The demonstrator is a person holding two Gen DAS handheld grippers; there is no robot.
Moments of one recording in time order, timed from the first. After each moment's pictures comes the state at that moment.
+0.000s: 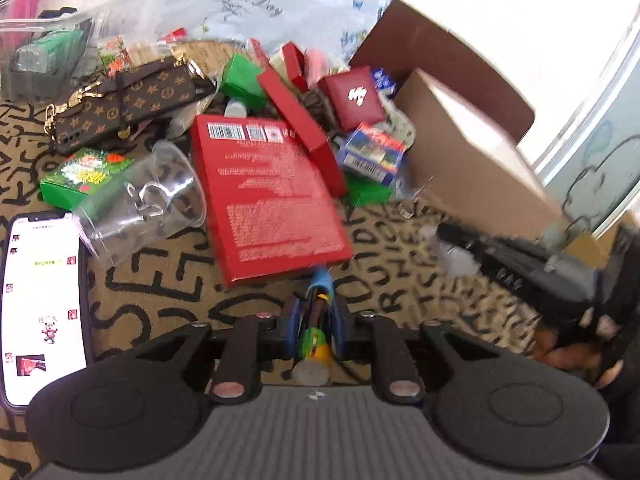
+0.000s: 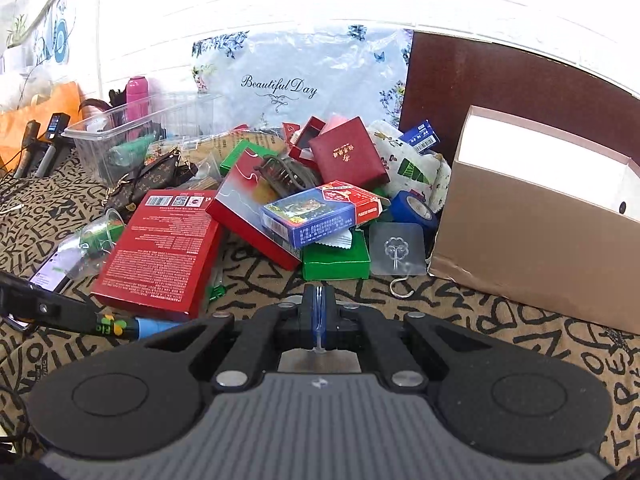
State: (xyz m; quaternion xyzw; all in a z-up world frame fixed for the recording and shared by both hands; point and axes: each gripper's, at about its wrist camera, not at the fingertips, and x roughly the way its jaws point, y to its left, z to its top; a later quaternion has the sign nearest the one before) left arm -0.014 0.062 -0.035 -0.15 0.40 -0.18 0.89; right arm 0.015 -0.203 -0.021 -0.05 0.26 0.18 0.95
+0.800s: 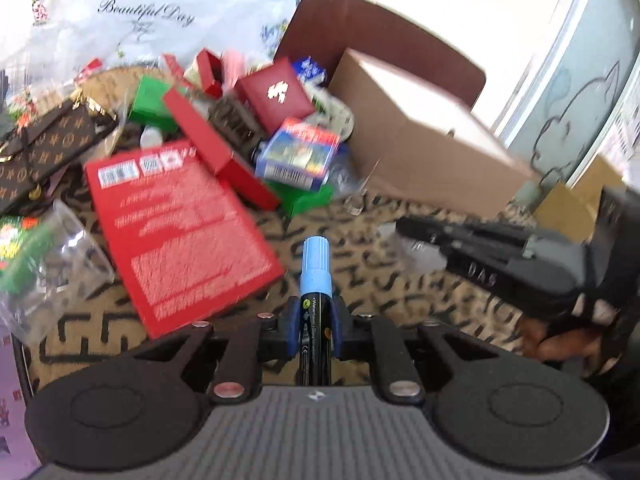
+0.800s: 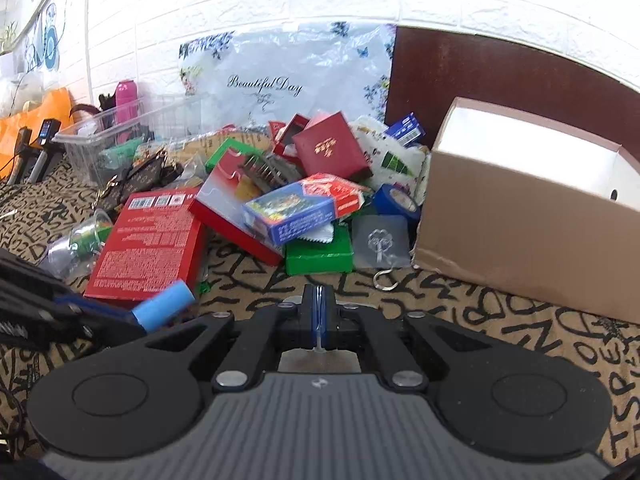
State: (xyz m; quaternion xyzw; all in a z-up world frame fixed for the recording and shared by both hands) left arm 0.010 0.023 -0.020 -0.09 0.37 -0.26 0.89; right arm 0.015 -0.216 -0.022 -0.04 0.26 0.17 0.95
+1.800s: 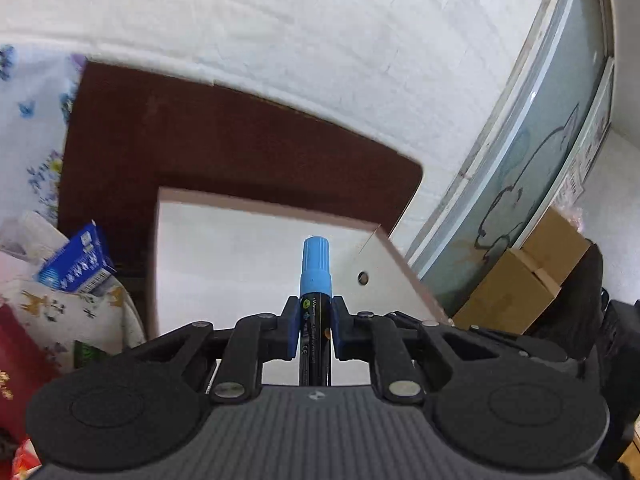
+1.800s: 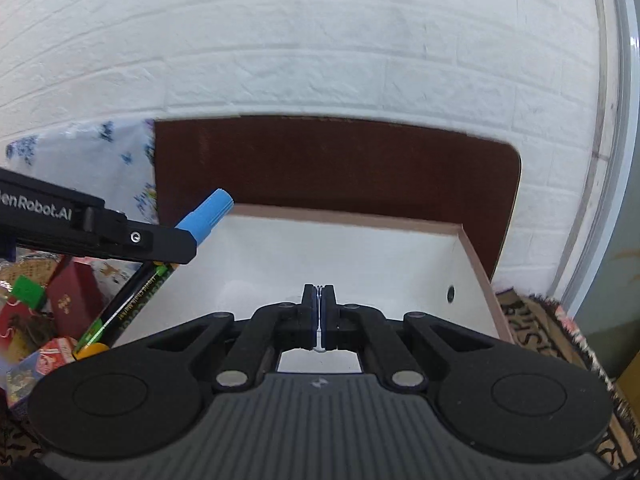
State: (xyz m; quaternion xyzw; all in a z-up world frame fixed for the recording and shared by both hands) left arm 0.223 -0.209 0.065 -0.11 0.30 -0.35 0.88; right arm 0.163 -0.394 0.059 -0.01 0.22 0.00 0.98
